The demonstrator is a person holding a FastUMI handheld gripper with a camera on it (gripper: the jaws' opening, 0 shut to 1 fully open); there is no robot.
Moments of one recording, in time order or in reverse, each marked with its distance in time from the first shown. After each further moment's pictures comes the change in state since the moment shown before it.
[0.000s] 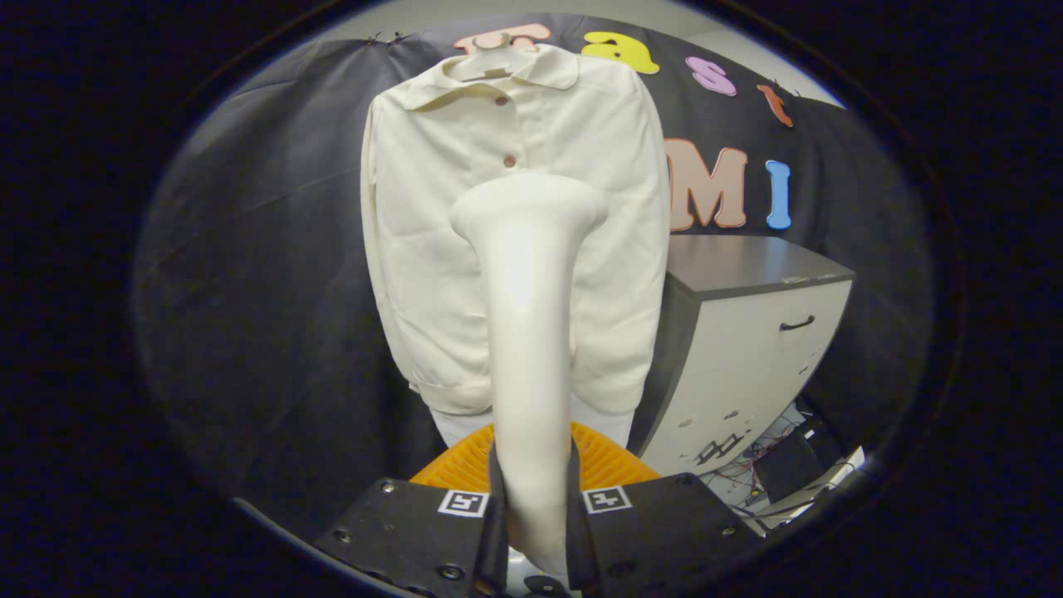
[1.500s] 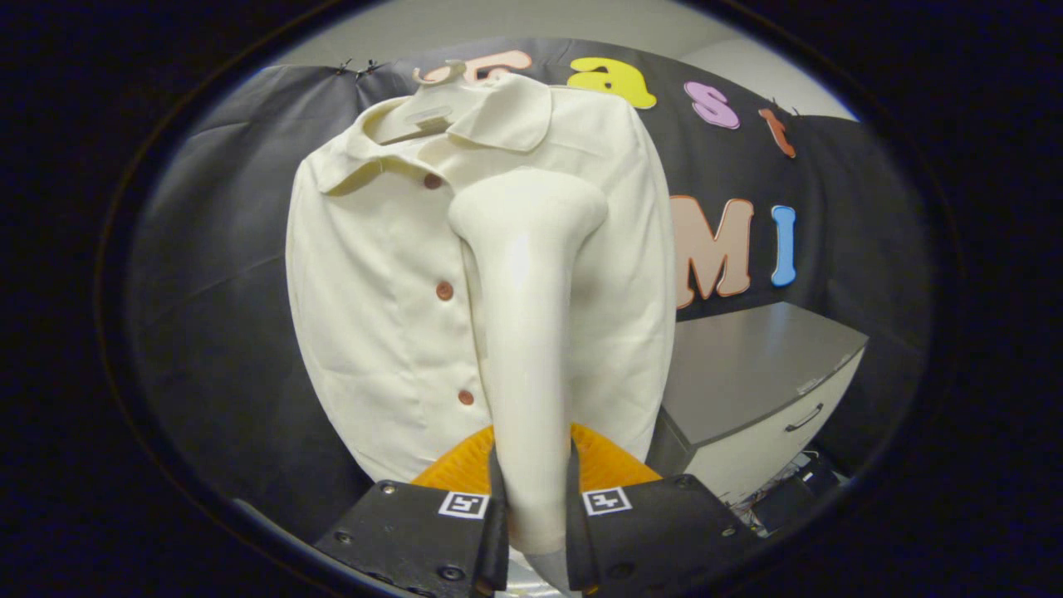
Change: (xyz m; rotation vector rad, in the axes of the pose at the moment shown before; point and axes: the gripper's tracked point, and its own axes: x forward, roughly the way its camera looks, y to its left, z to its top) arm 0.109 -0.026 0.117 0.012 -0.150 -0.015
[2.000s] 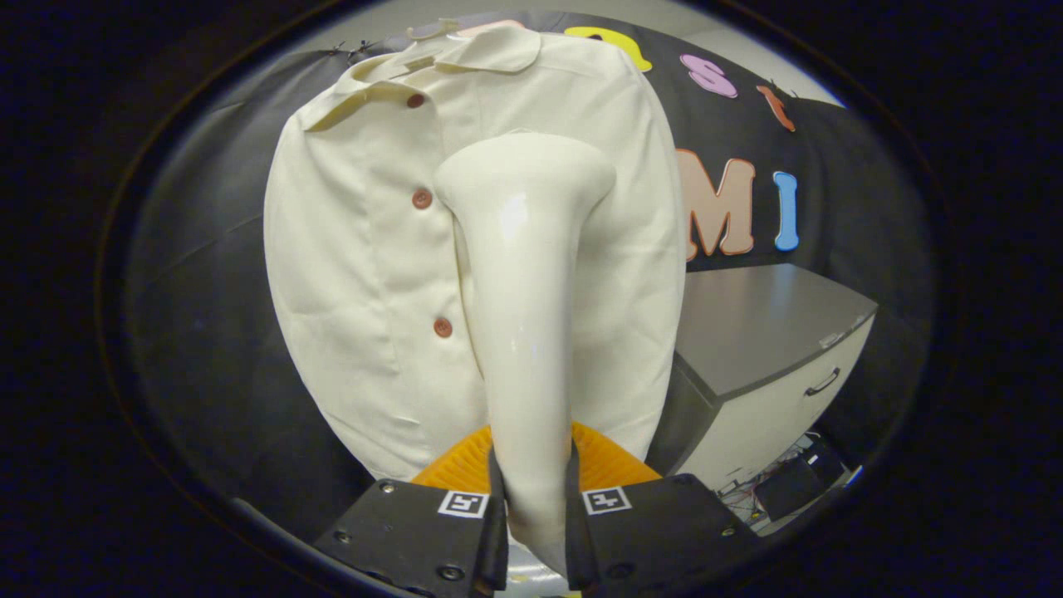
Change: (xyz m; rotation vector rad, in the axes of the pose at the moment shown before) arm 0.017 -0.005 -0.069 0.017 0.117 -0.015
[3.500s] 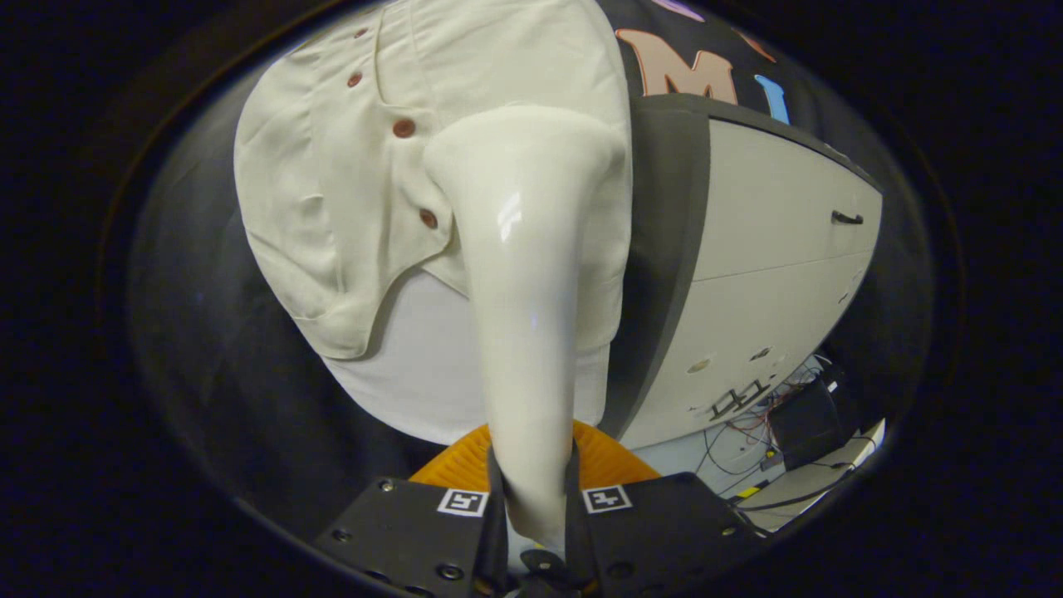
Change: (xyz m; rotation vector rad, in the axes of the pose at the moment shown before) arm -0.001 -0.054 -0.198 0.040 0.344 0.020
